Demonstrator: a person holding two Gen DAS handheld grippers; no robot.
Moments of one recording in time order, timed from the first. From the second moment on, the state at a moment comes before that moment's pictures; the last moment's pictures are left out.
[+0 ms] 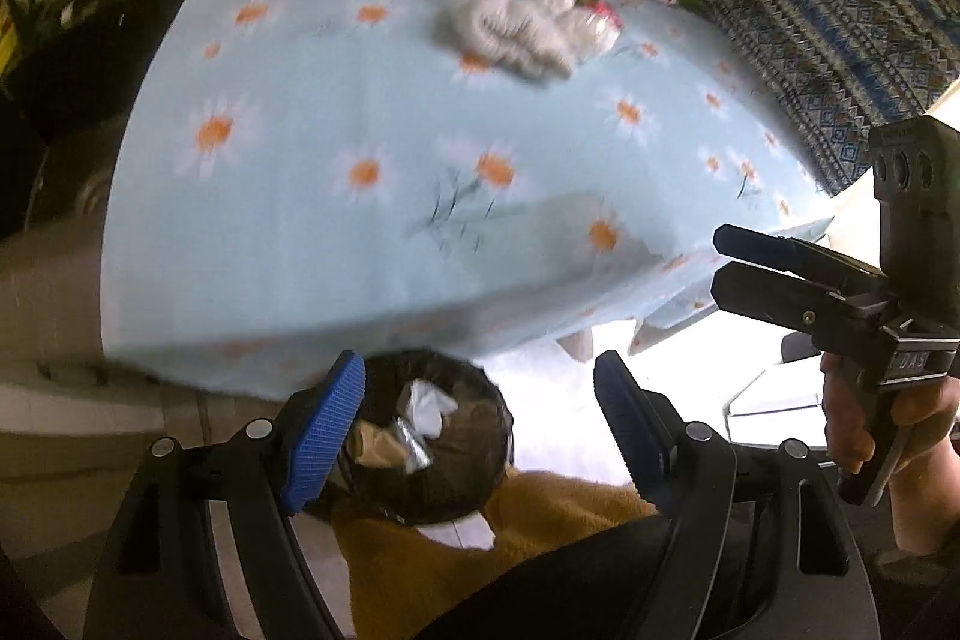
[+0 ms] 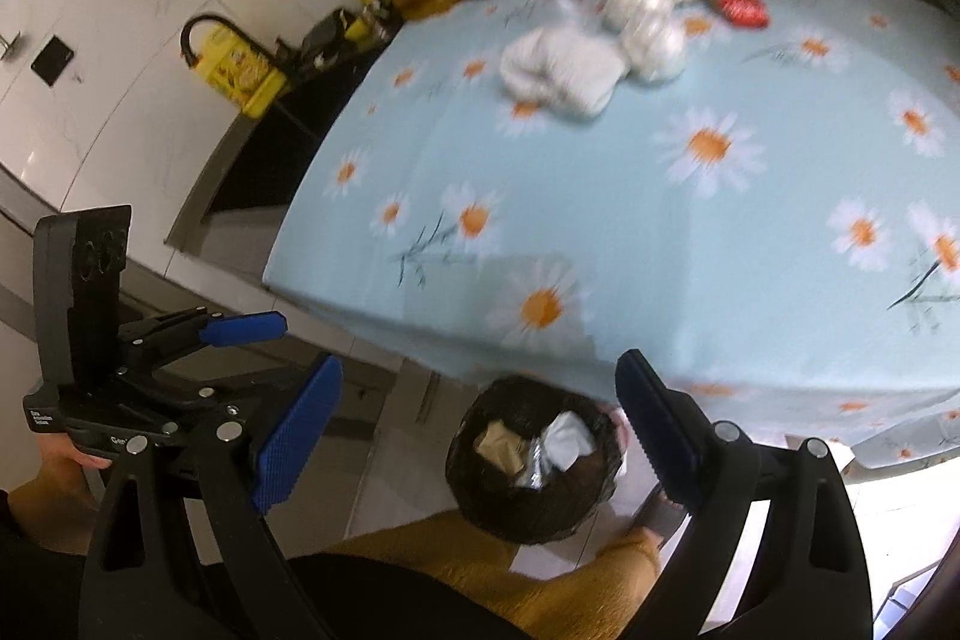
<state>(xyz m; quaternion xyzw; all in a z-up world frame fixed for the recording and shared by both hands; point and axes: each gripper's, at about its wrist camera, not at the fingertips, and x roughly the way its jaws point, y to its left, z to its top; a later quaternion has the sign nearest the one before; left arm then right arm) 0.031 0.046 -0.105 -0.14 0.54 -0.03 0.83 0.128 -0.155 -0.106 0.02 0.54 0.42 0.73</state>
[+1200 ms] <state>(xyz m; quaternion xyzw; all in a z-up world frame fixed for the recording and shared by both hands) 0.265 0.033 -0.121 -0.05 0.53 -0.01 0.84 0.213 -0.245 -0.088 0.10 0.49 0.37 0.78</state>
